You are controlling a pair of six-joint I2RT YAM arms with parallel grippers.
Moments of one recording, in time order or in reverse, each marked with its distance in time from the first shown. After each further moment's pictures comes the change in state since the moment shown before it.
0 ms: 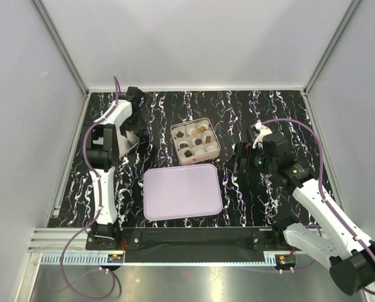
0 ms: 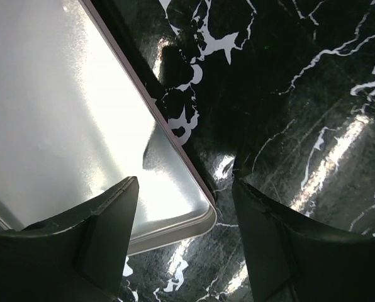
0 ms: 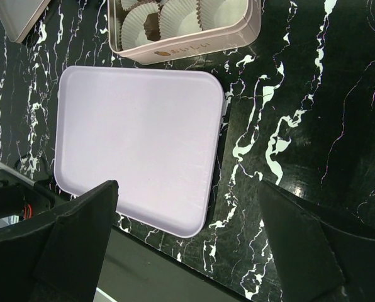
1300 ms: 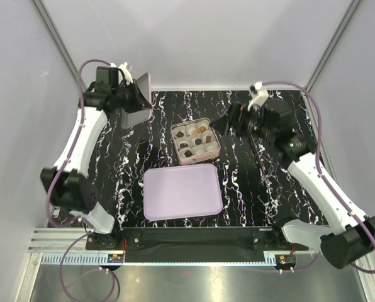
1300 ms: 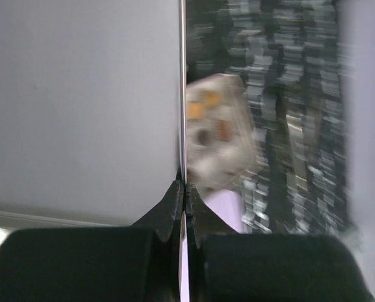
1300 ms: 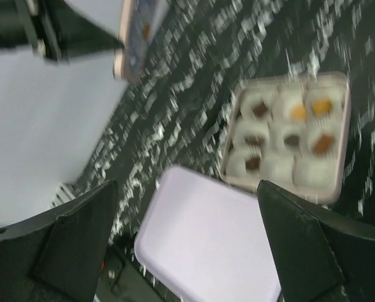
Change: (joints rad) left arm -0.015 -0.589 -0.153 0.135 0.632 -0.006; right arm -0.002 0.216 0.299 0.269 -0.134 0.056
